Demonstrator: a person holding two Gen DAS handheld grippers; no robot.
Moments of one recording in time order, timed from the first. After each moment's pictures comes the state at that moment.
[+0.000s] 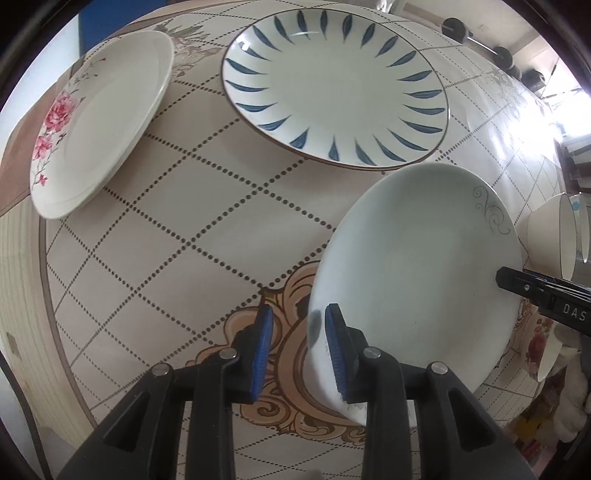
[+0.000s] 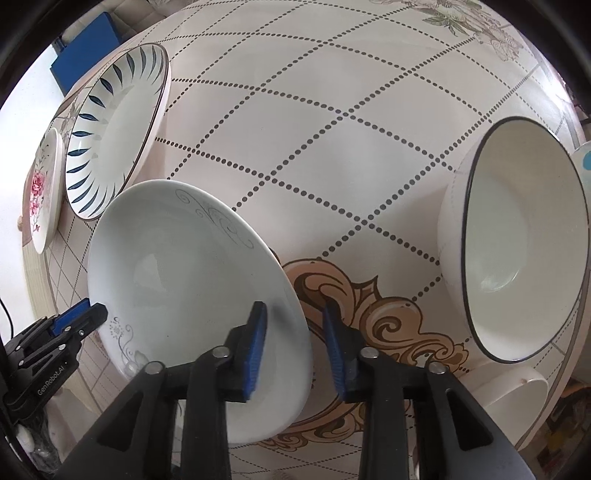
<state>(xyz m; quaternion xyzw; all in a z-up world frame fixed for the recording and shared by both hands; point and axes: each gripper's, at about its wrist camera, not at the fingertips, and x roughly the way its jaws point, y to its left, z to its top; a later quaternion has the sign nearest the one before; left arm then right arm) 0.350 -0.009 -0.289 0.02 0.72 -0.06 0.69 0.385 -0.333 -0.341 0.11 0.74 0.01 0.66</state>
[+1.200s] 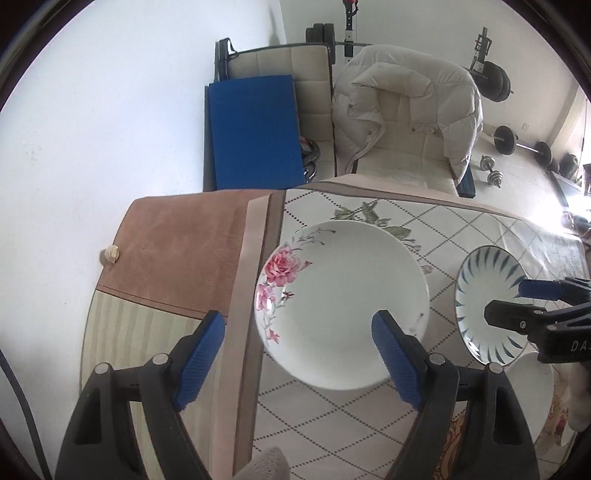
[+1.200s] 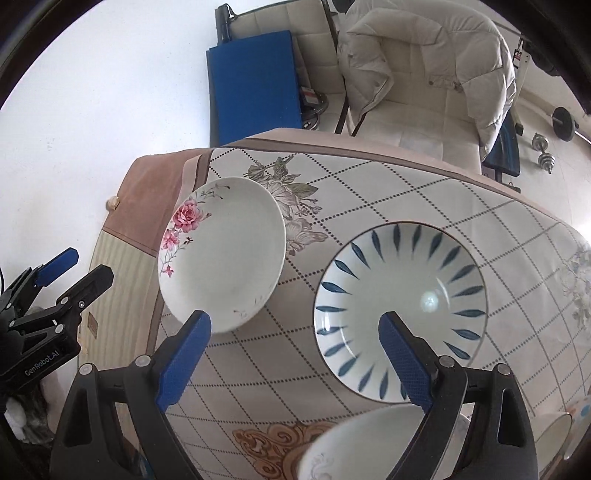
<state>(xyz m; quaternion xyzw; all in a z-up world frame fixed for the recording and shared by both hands) 0.474 0.185 -0.233 0.02 0.55 0.05 0.84 0.544 -0.052 -0.243 0.03 0.63 0.20 0.75</state>
